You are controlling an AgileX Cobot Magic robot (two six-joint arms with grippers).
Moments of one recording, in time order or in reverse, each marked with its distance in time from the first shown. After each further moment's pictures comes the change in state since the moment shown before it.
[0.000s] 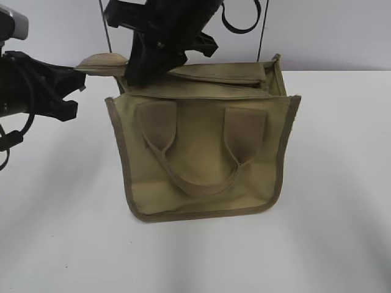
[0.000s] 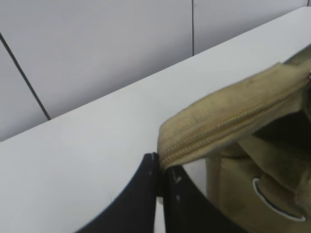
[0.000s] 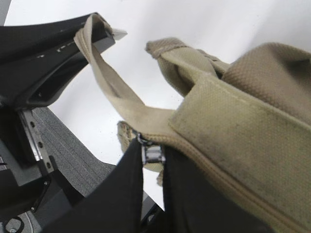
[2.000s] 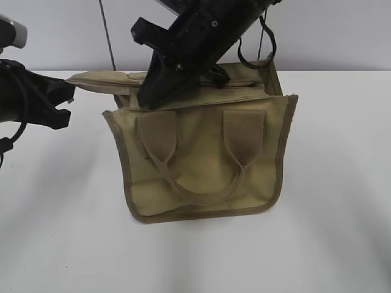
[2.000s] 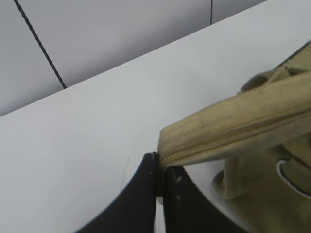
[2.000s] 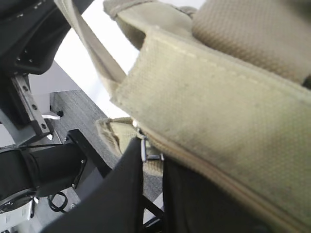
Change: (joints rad) left arm 0.003 -0.030 -0.001 -0.007 0.150 0.000; right arm -0.079 -0.041 0.229 0.217 -0.029 -0.125
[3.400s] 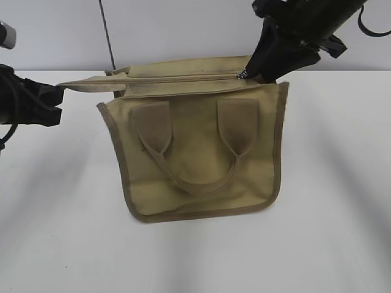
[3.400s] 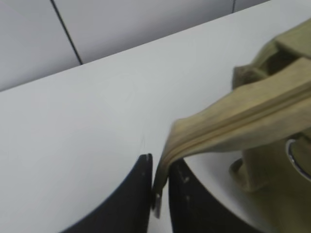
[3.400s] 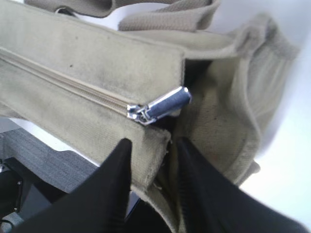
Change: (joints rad) left arm 0.012 0.000 0.000 -0.069 0.048 0.000; right arm -0.276 -0.190 0.138 -0.167 0.054 0.003
